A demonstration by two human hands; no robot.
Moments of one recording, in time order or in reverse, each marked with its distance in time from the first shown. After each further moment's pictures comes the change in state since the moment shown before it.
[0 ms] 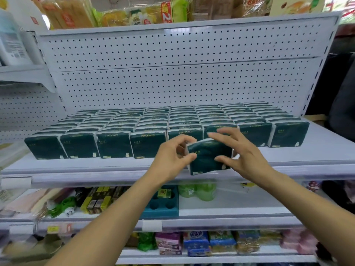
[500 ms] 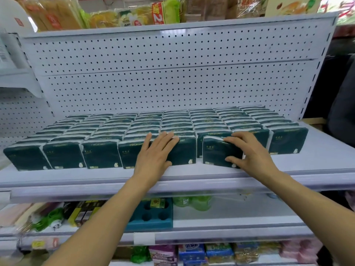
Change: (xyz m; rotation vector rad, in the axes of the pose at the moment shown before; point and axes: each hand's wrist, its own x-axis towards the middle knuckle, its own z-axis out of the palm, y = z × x) left_hand 0.049 -0.078 0.003 0.992 0.045 0.304; right_hand 0.000 0.091 0.002 -0.273 0.049 0.134
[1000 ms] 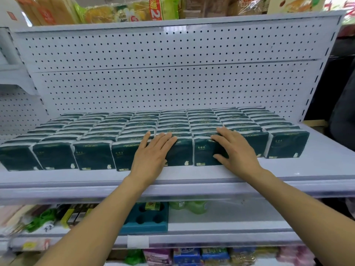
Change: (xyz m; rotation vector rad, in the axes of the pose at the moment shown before) left_hand 0.017 -0.001 0.012 0.133 0.028 0.004; right_hand 0.027 -0.006 0.026 -0.177 0.006 -0.079
